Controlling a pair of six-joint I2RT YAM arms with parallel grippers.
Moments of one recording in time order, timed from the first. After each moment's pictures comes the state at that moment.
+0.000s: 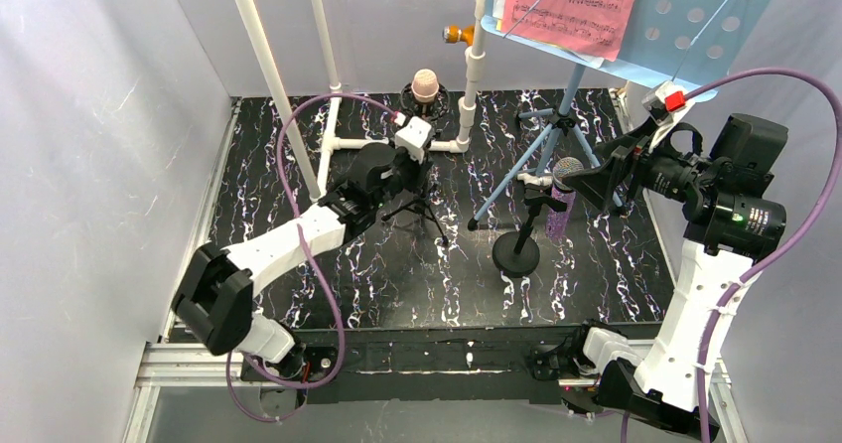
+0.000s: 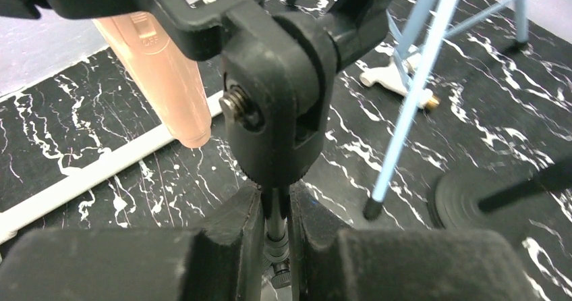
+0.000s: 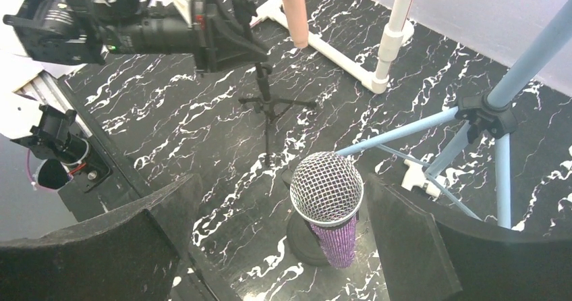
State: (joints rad) left arm -0.71 1.48 1.04 0.23 -0.07 0.01; right arm -0.33 1.03 1.65 -1.15 -1.14 -0.37
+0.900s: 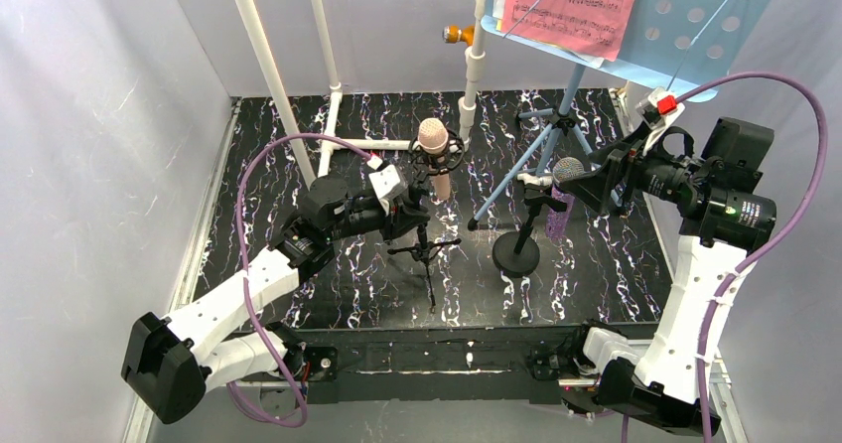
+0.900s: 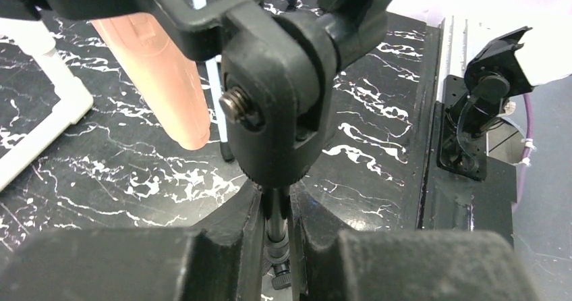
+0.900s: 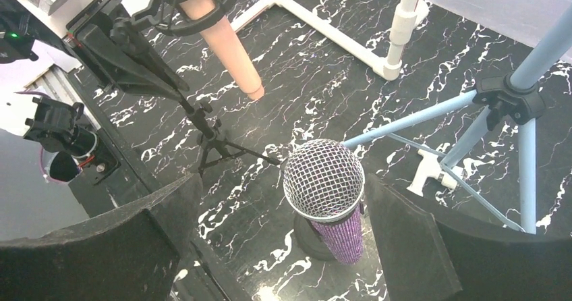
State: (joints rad) left arm -0.66 1.05 0.75 0.15 0.57 0.03; right arm -0.33 1.03 1.57 -1.15 -1.15 -0.40
